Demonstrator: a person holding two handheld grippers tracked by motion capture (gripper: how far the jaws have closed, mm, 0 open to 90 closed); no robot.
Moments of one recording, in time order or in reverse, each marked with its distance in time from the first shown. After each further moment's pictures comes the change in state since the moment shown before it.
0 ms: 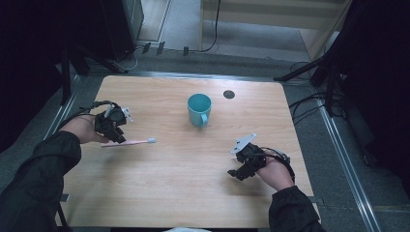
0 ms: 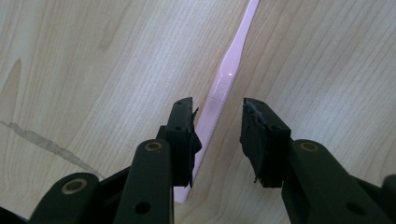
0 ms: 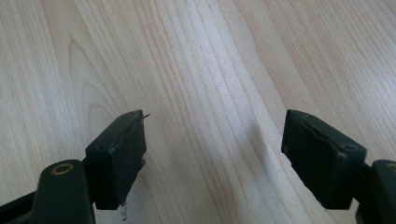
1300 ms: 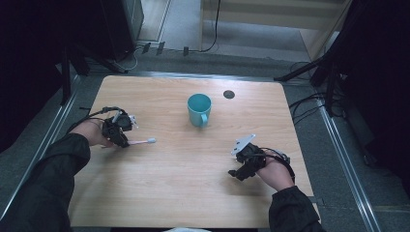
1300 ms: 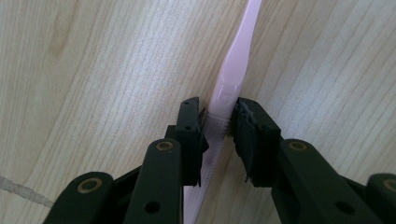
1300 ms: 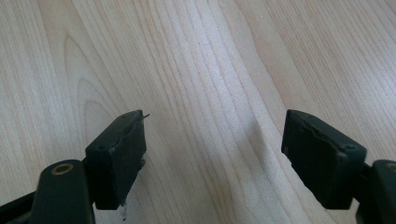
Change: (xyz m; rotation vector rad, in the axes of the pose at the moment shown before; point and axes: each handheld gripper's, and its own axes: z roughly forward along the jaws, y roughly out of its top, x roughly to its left) left arm 0.004 0.005 0.036 0.052 -0.043 0.044; right arm 0.000 0.000 0.001 0.012 -0.010 -0.011
